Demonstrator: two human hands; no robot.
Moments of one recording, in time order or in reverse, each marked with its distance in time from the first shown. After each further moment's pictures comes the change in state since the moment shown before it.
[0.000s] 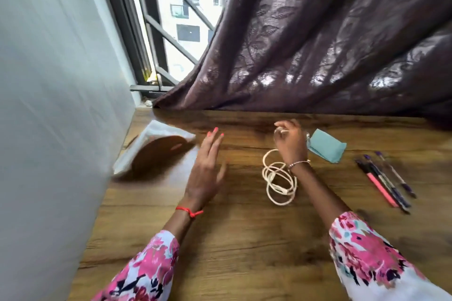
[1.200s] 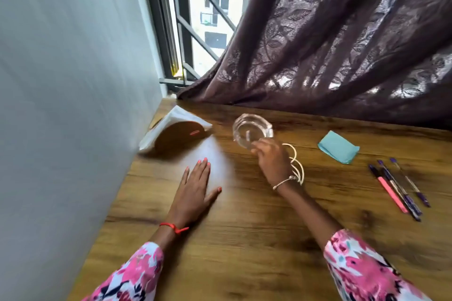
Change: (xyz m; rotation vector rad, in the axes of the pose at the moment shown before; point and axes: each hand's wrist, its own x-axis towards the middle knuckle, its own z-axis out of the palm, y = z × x) left_hand -0.097 -0.014 -0.019 0.507 -0.335 -0.269; right_hand -0.072 -0.034 0.010 -0.102 -0.161 -0.489
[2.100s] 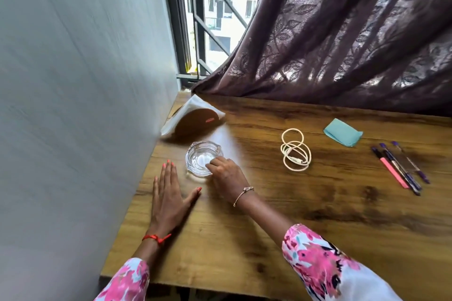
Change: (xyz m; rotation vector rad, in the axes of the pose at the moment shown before) left_hand -0.093 -0.045 -0.020 -0.033 0.177 -0.344; right_hand -0.070 -0.111 0.057 -0.115 -0.341 -0.347
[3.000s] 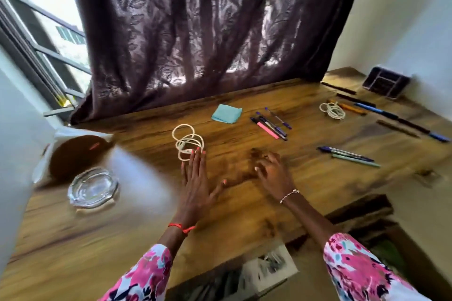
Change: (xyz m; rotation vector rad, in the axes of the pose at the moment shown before) left_hand -0.050 0.247 0.053 -0.272 -0.099 0.720; right_hand -0.275 0.158 -0.094 0.053 0.214 0.890
